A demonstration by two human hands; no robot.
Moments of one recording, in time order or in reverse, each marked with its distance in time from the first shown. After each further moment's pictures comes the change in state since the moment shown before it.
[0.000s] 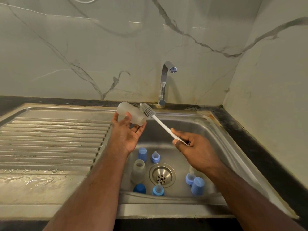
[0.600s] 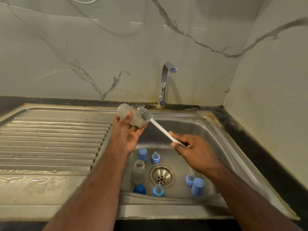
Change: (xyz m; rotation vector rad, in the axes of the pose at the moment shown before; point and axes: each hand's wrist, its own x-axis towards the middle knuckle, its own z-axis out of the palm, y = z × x) left_hand -0.002 -0.001 0.000 0.013 -0.001 0.013; right_hand 0.000 0.003 0.001 -0.002 -0.052 0.020
